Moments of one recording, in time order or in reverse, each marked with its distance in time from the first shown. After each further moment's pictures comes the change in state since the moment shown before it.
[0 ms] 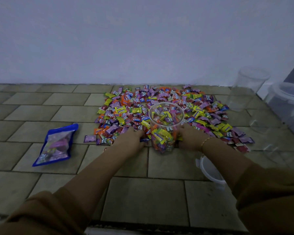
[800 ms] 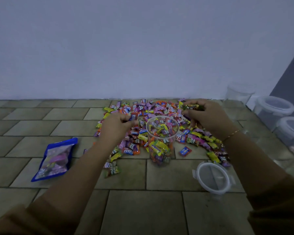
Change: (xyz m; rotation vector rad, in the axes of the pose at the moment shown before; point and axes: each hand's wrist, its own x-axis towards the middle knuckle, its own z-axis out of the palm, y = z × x) left_hand -0.022 -0.004 -0.081 -0.631 0.512 -0.022; right_hand -0.053 -0.004 -0.081 0.928 0.606 -0.137
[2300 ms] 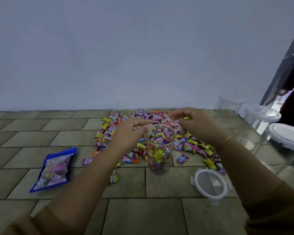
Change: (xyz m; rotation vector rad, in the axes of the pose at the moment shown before) left_hand -0.012 0.032 0.002 -0.176 -0.079 0.200; right_hand -0.012 -0.025 0.010 -0.218 -0.068 -0.121
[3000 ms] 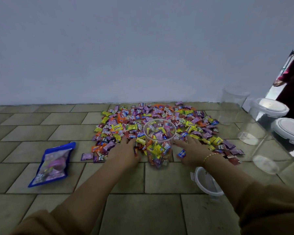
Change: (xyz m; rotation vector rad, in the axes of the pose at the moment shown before) left_hand -0.017 -0.080 0.046 0.790 -0.348 -0.264; right_hand -0.008 0.112 0.048 -0.845 -0.480 0.281
